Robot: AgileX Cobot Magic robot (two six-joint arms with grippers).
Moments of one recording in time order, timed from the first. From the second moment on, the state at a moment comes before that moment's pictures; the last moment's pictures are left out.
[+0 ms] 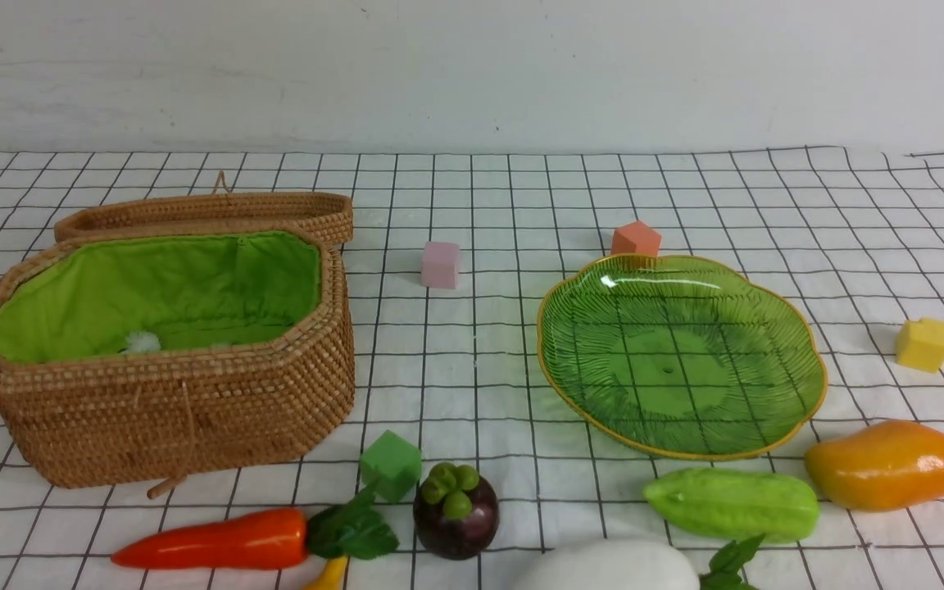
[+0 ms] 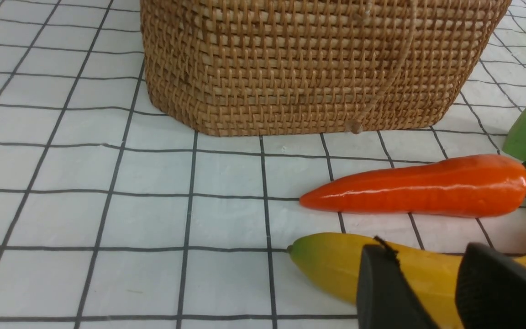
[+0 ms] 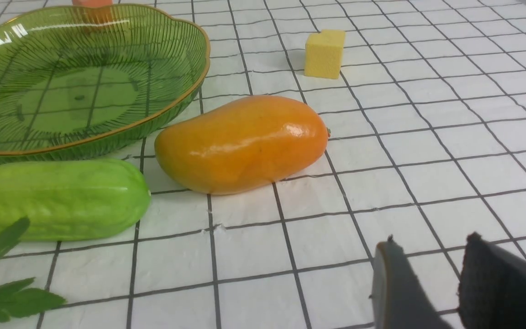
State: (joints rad) right arm -0.09 -0.01 0.01 -0.11 0.39 0.11; left arm -0.07 -0.01 0.03 -0.06 0.39 -0.08
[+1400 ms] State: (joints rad) right arm -0.09 -0.01 0.01 -0.11 0.39 0.11; left arm -0.07 0.02 -0.38 -0.36 -0.26 -0.29
